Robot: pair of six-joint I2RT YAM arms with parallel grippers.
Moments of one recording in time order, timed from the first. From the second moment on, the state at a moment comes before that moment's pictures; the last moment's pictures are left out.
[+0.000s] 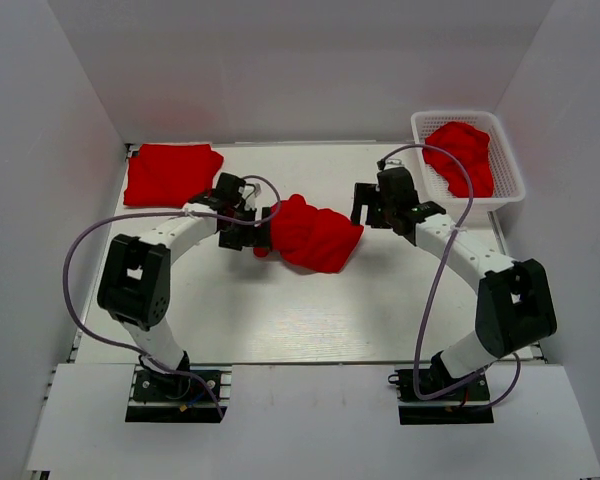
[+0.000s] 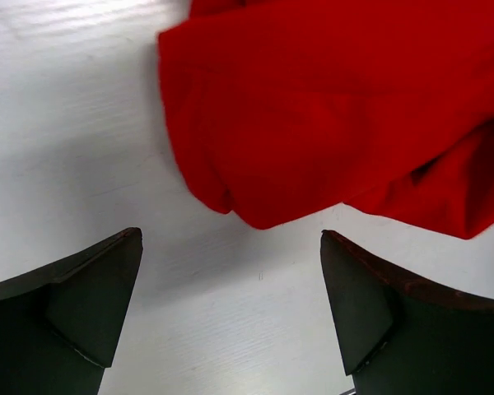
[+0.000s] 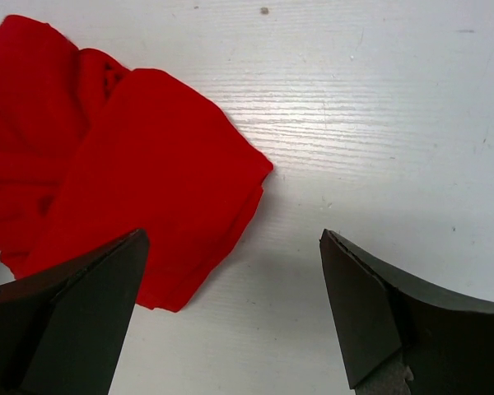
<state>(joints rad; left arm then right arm) -0.33 1.71 1.18 -0.55 0.20 -0.24 0.43 1.51 1.09 -0.30 0.10 0.34</state>
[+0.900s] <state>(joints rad) -0.37 1.88 1.25 -0.45 0.18 -0.21 0.43 1.76 1.11 -0.23 -0.10 0.48</state>
